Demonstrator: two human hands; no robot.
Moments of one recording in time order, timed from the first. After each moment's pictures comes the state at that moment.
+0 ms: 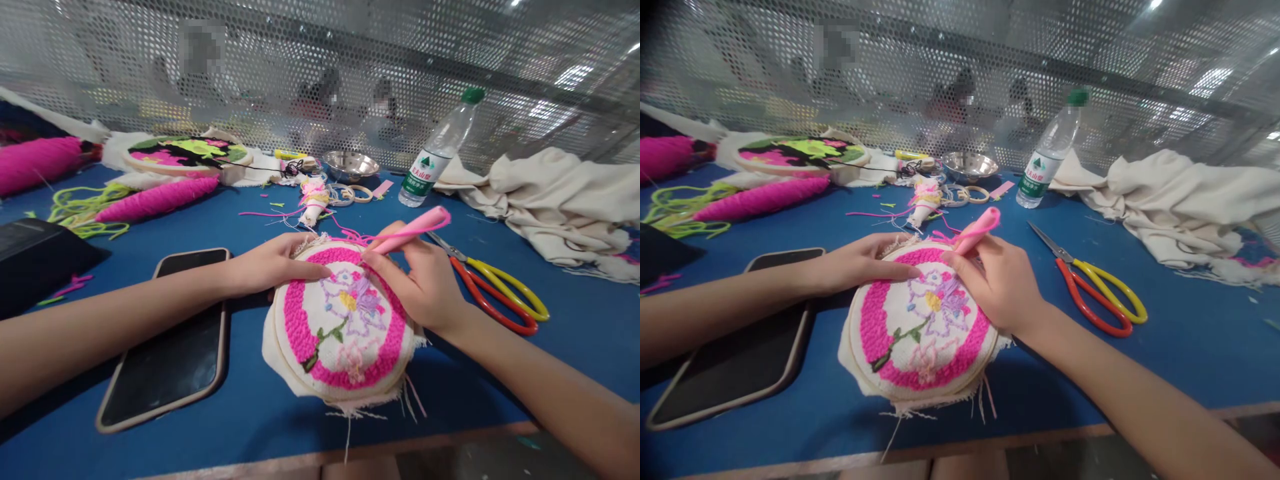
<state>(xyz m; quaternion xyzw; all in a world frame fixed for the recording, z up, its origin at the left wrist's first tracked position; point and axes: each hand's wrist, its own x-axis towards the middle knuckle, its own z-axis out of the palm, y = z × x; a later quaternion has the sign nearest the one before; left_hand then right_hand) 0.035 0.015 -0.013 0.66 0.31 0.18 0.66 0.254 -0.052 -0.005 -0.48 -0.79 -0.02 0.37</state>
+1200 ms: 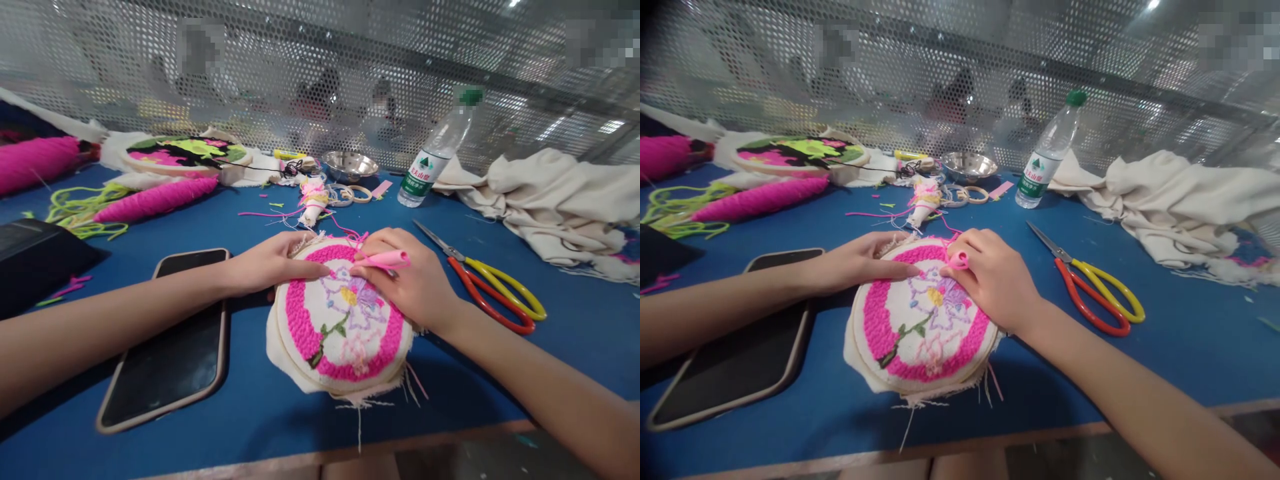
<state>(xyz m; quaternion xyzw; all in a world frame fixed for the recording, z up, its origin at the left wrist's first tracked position) 0.034 0.013 -0.008 0.68 0.33 0.20 0.62 0.259 -0.043 -0.008 -0.44 -0.85 -0.07 0.29</state>
